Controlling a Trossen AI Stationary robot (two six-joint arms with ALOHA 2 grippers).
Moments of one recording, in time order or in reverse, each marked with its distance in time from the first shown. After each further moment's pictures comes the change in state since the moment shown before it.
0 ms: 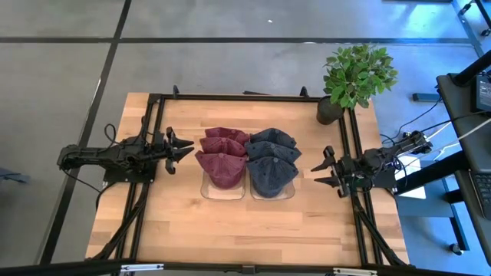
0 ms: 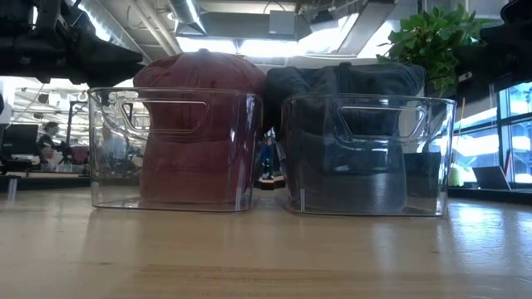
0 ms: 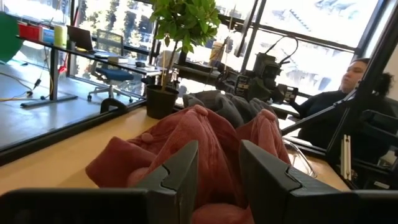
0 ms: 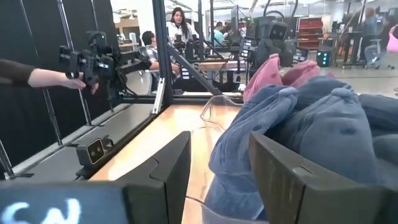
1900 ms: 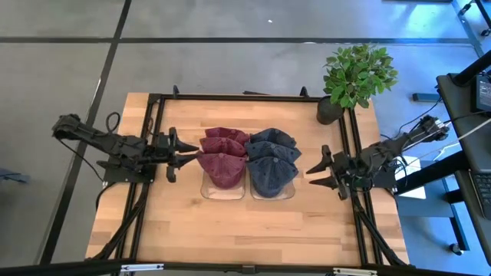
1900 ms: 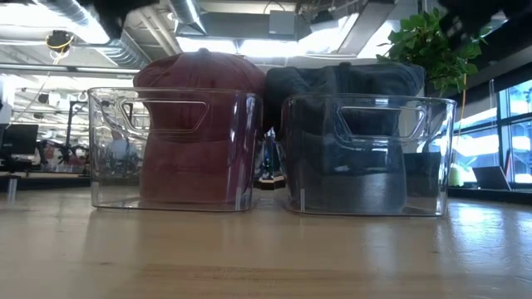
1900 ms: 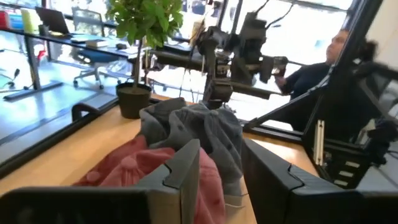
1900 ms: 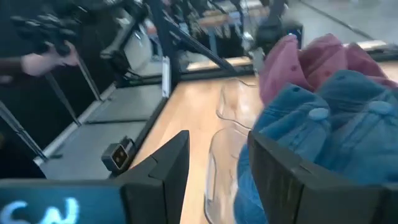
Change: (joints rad) left arm -0.367 0.514 0.456 -0.069 -0.288 0.015; right arm 0.065 0.522 0.435 -0.136 0.044 0.204
